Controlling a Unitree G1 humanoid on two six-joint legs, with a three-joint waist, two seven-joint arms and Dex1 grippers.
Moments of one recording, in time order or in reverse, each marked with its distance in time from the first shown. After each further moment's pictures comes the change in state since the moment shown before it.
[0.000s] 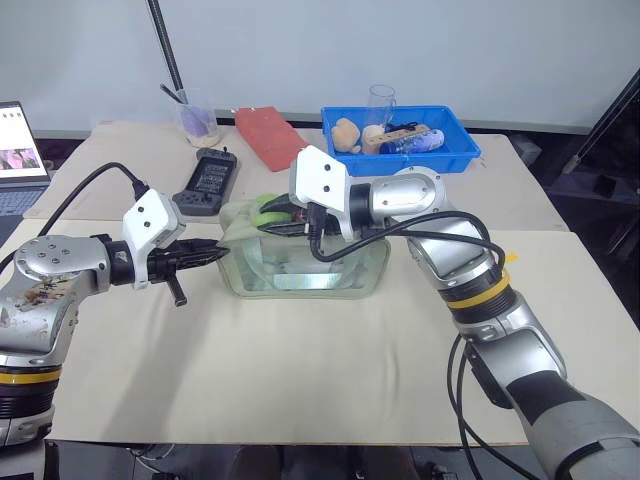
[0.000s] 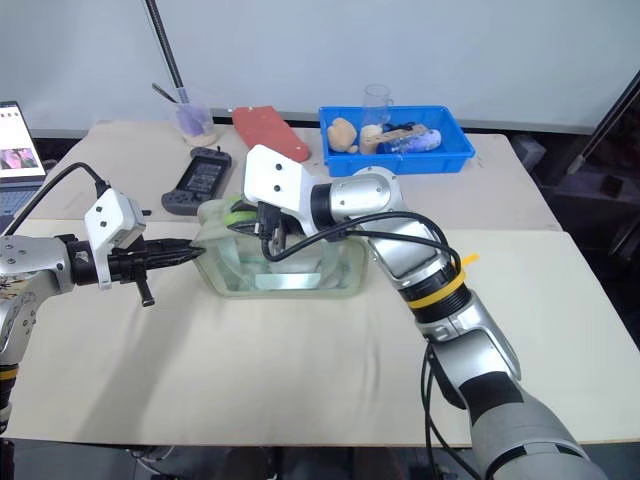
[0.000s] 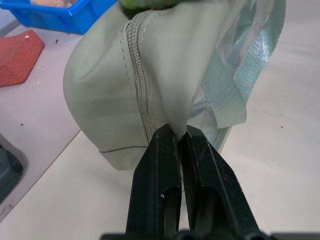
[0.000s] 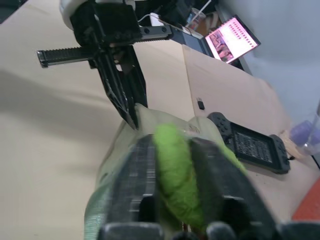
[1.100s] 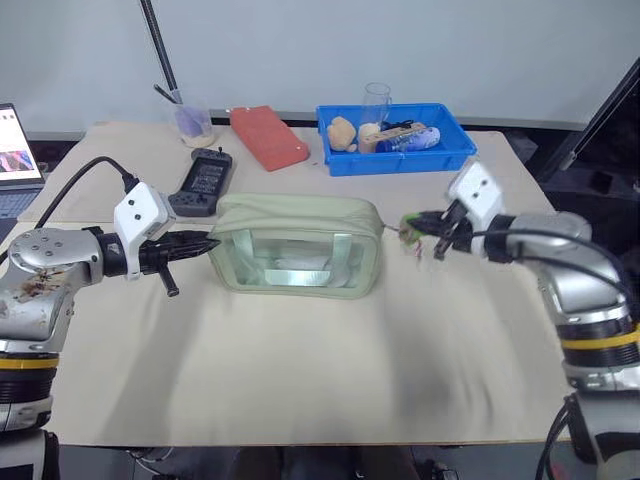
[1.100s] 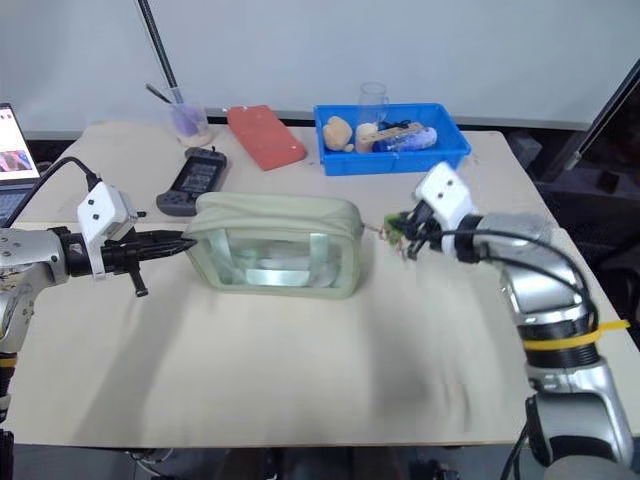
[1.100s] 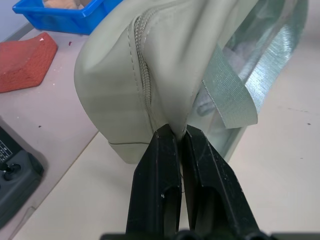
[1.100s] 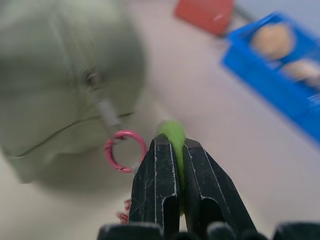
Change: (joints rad) left arm -0.066 0.015 -0.037 0.156 0.044 -0.119 -0.014; right arm 0.430 -0.326 -0.297 -0.078 0.059 0.187 -0.164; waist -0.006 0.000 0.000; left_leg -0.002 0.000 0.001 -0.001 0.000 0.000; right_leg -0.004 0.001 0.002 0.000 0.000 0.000
